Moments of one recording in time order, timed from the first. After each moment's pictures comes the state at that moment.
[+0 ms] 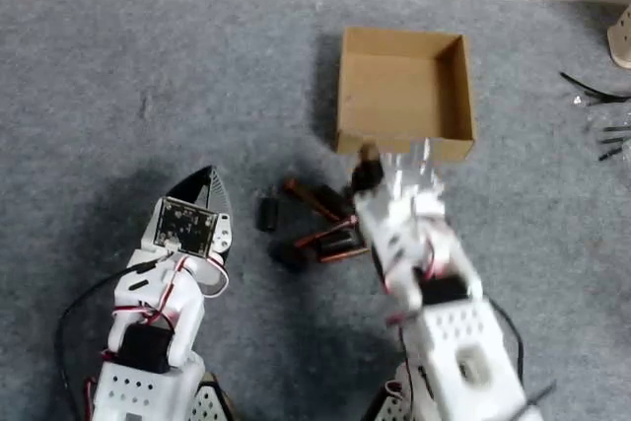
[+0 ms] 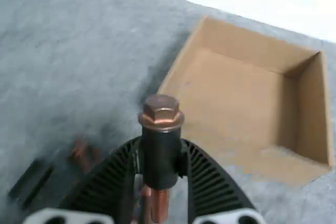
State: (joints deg) left arm 5.7 -102.0 96.1 30.0 -6.1; right arm -15.9 -48.5 67.6 12.7 8.8
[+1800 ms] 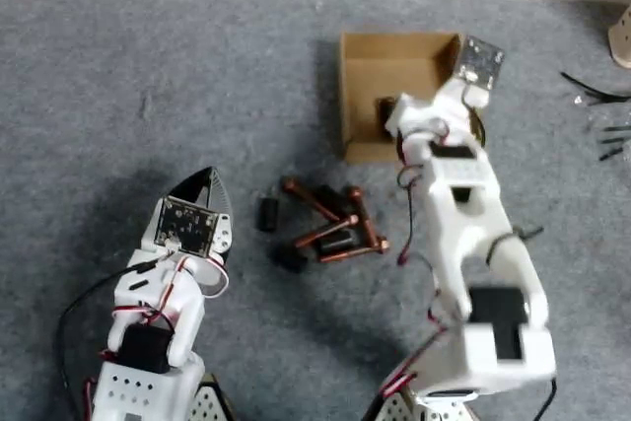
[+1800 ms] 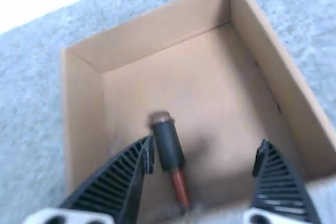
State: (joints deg) left arm 5.7 -101.9 96.1 30.0 -6.1; right arm -5.1 -1.6 30.9 14.5 -18.9
